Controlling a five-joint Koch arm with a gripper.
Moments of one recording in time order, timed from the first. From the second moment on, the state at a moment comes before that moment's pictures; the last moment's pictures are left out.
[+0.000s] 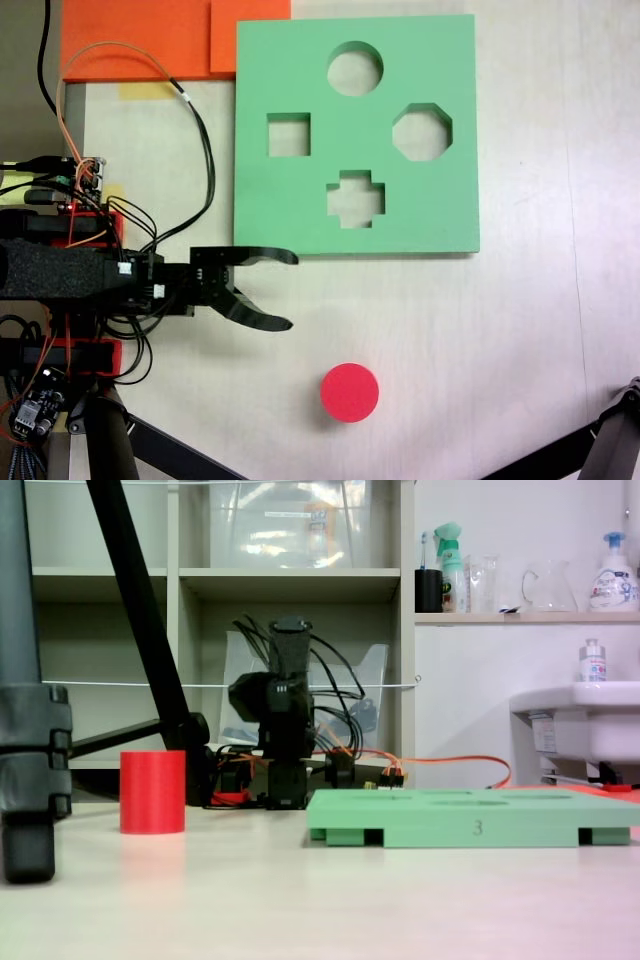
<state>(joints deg) -0.4 128.7 175.6 -47.3 93.3</state>
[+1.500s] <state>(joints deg) 20.9 48.0 143.0 -95.3 93.3</state>
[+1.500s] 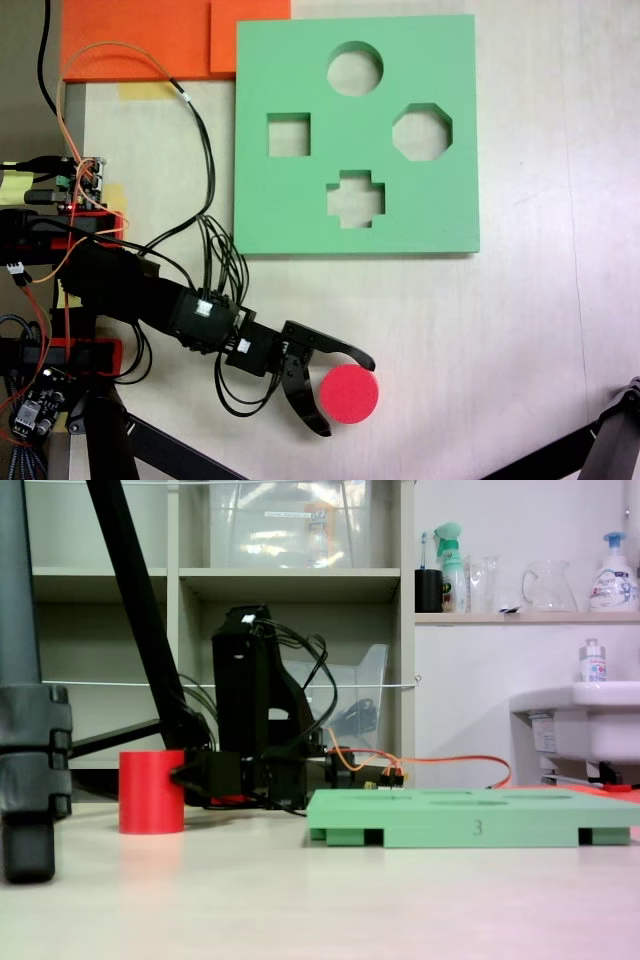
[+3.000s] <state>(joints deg) -31.0 77.2 127.2 -56.0 92.9</state>
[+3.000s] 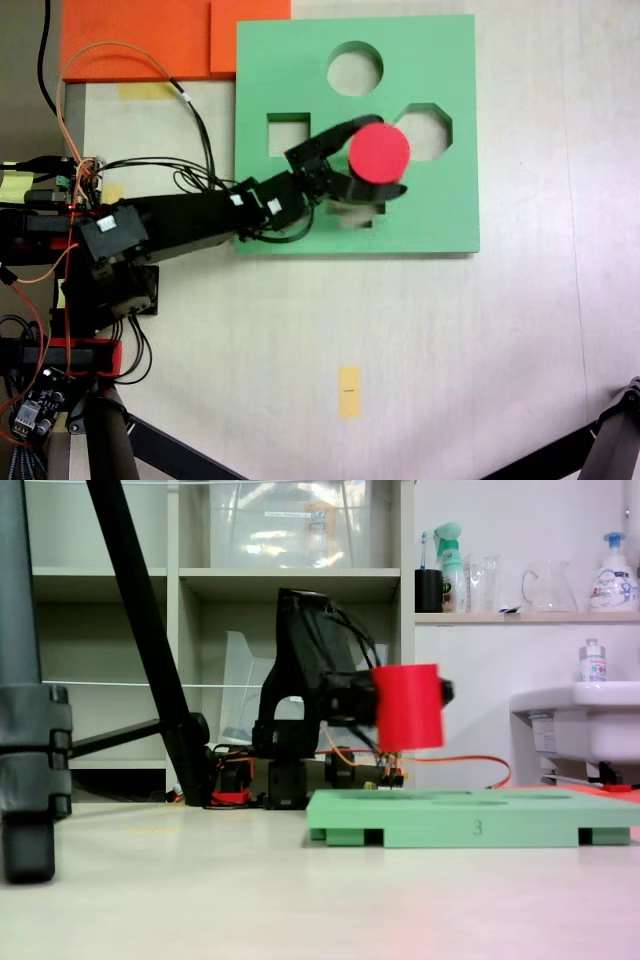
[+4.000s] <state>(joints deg) -48.9 57.2 109.3 -51.2 92.7</state>
